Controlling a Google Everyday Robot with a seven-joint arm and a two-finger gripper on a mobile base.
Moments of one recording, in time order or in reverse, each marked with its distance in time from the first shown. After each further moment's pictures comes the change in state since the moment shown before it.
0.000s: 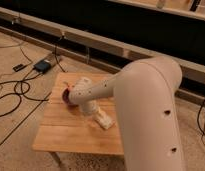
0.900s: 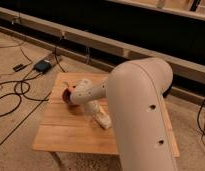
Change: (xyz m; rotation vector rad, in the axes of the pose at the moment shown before) arm -0.015 -0.014 0.024 0.054 0.003 -0.006
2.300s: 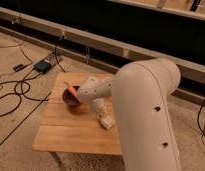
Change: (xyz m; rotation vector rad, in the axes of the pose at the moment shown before) arm 0.001 -0.036 0.005 0.017 0.029 0.118
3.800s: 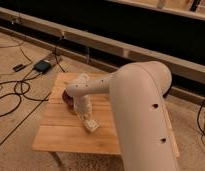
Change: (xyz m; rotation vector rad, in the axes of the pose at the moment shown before) arm 0.027 0.102 -0.036 -0.225 0.111 -0.141
